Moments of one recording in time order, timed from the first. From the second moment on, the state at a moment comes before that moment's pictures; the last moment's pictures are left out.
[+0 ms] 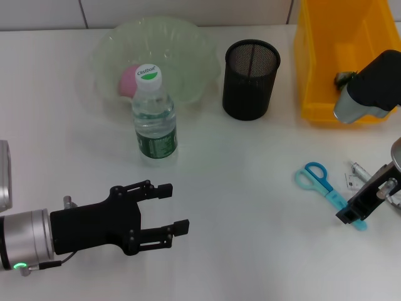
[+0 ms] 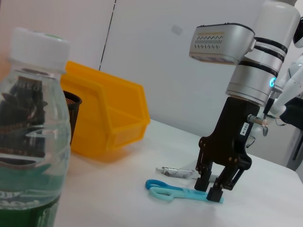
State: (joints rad) left arm -0.35 -2.06 1.00 0.39 1.71 1.56 -1.04; right arm 0.49 2.09 -1.46 -1.35 -2.71 -1.65 2.61
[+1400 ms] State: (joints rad) left arm -0.35 -2.06 1.00 0.39 1.71 1.56 -1.04; right arm 0.46 2.09 -1.41 -1.43 -2.61 -1.66 2.54
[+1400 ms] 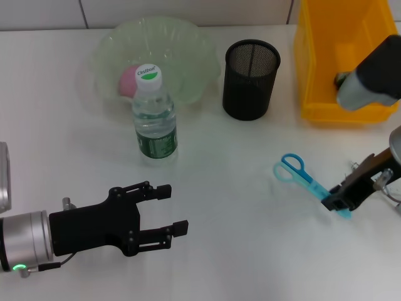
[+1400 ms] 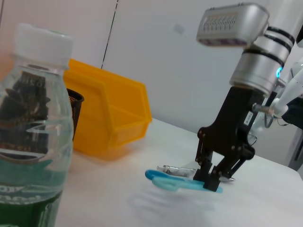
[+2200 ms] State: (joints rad) left arm -0.35 -2.06 1.00 0.39 1.71 1.57 -1.03; right arm 0.44 2.08 -0.81 -0.77 -1.46 -1.44 1.50
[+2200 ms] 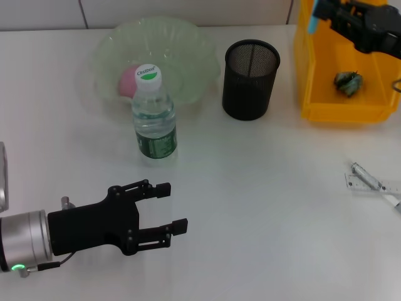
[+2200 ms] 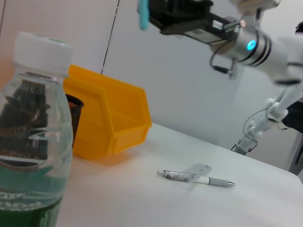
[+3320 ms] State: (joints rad) left arm -0.34 -2.07 0.99 0.39 1.71 1.57 -1.03; right arm 0.71 2.09 -0.83 -0.12 -1.12 -1.20 0.75
